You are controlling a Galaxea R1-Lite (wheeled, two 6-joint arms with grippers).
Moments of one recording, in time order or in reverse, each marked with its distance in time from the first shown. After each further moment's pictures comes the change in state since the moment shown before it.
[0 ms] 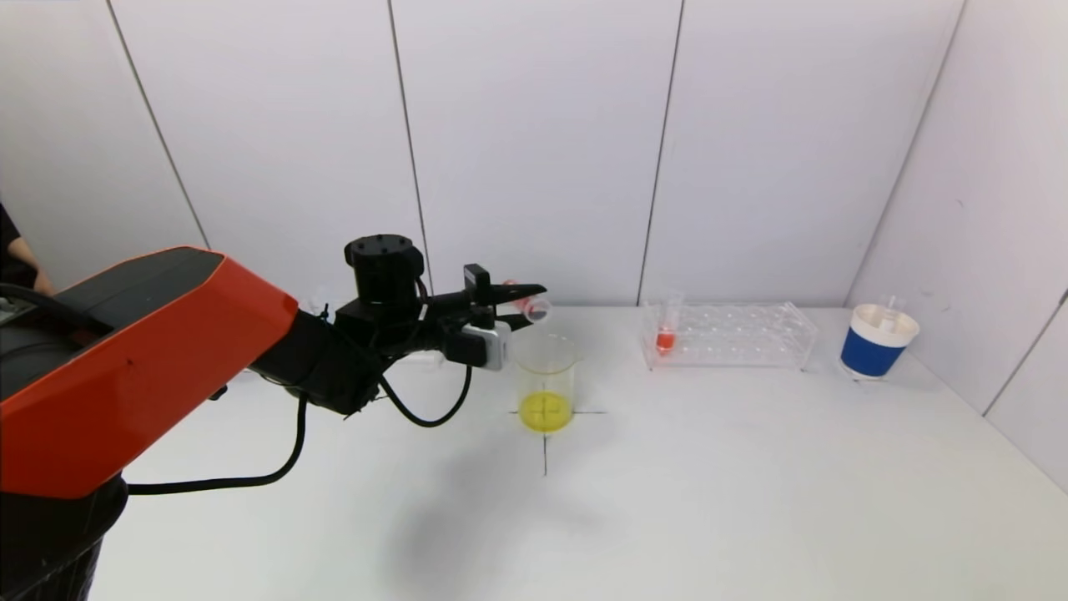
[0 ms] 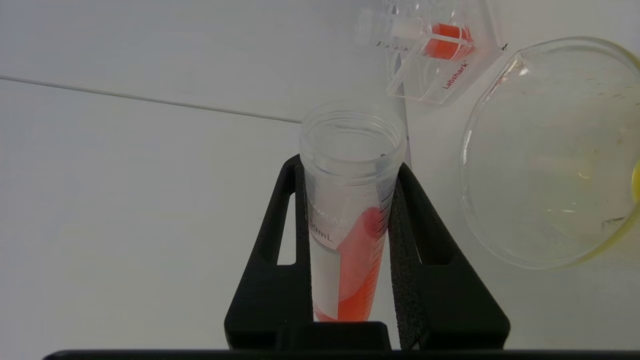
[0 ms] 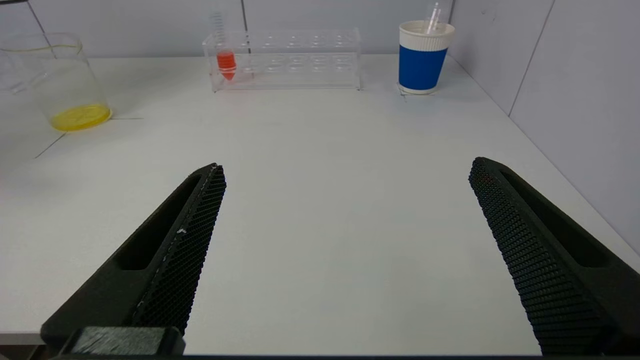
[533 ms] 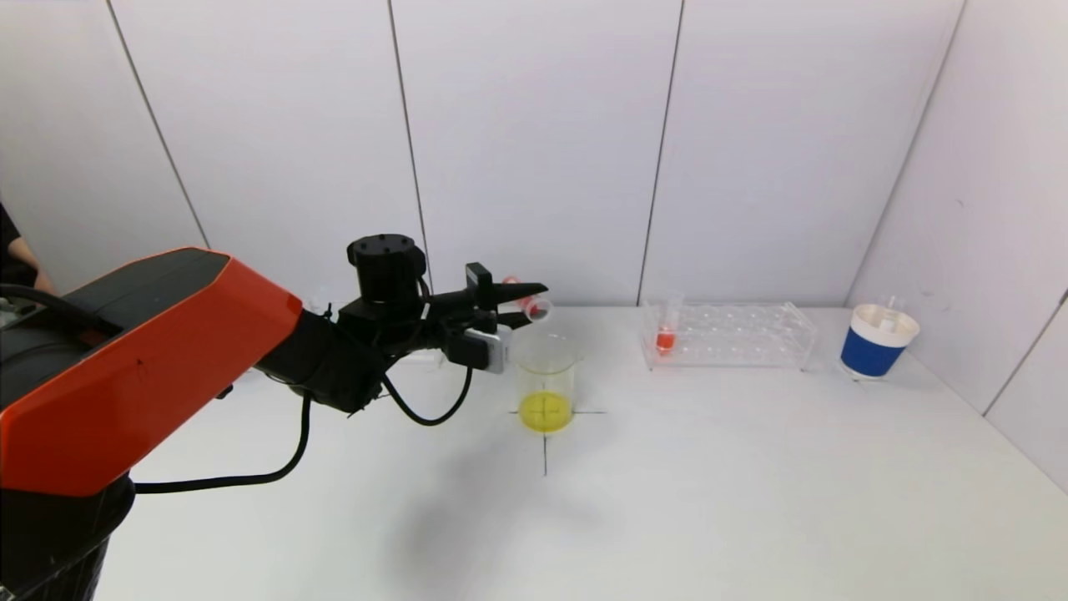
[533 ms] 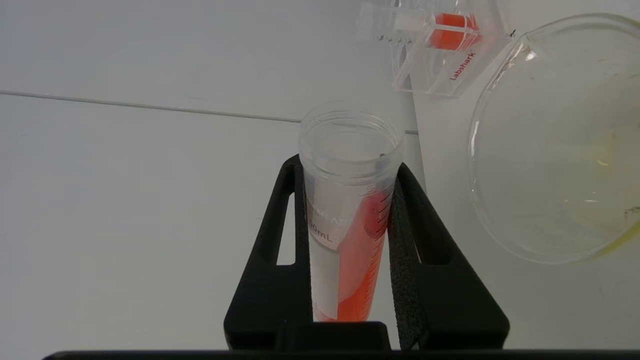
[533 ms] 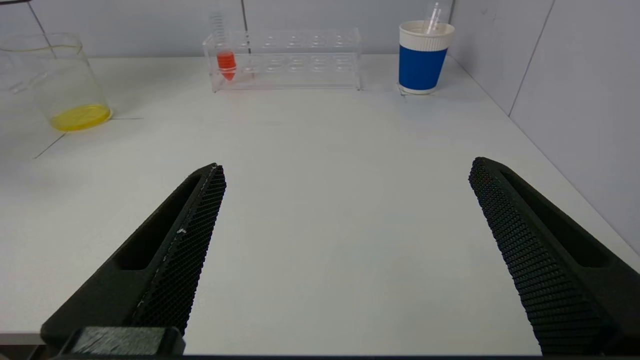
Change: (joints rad) left arm 0.001 0.013 -0.020 0.001 0.001 0.054; right arm 0.000 0.000 0.000 0.000 0.000 0.000
